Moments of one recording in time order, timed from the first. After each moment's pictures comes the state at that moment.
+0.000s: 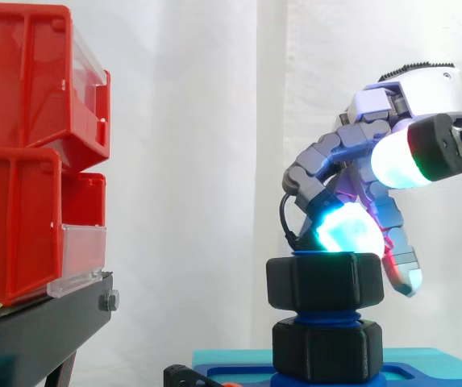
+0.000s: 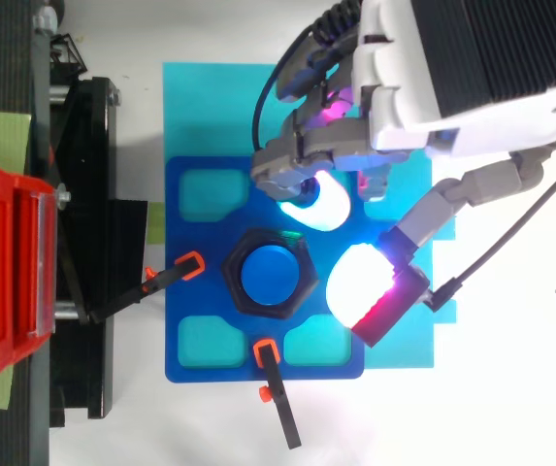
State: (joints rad) arm -0.03 -2.24 -1.04 -3.10 -1.89 -1.24
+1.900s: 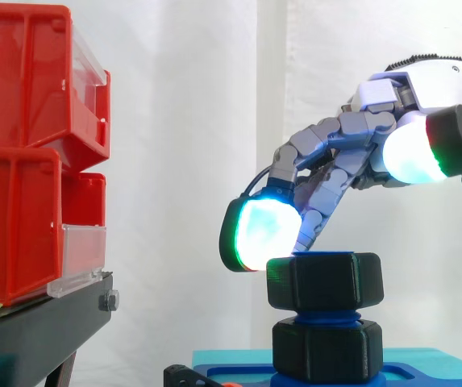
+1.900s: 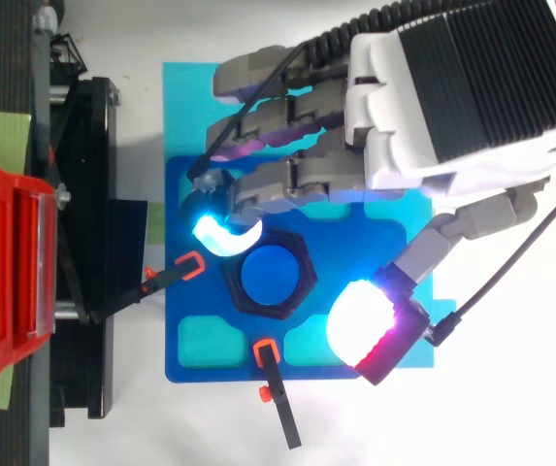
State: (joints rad) arm -0.01 -2.24 -1.07 -3.04 -1.92 -1.23
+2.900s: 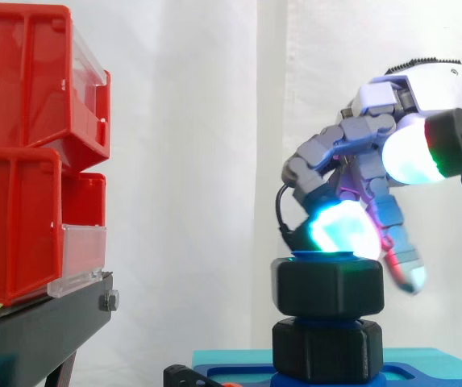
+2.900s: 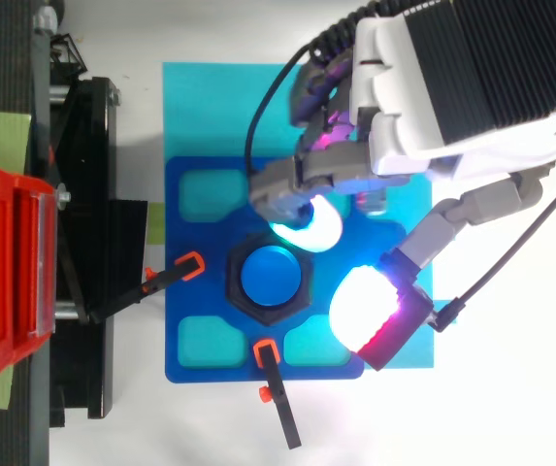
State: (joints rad) arm -0.03 -2.24 -1.06 -3.05 -1.93 -1.23
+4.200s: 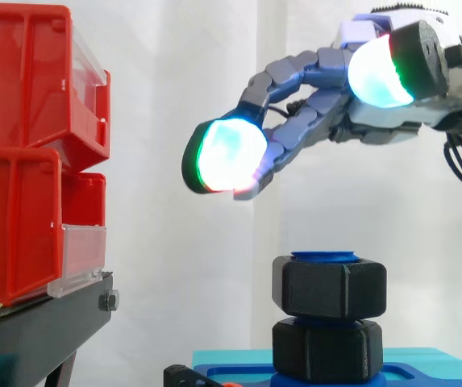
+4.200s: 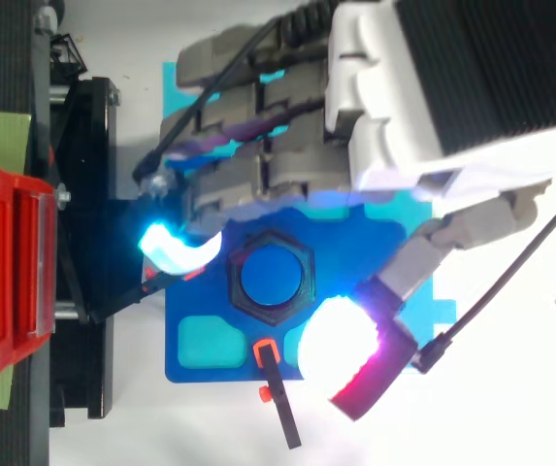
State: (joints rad) arm 0.00 -2.24 -1.03 -2.96 -1.90 -1.20
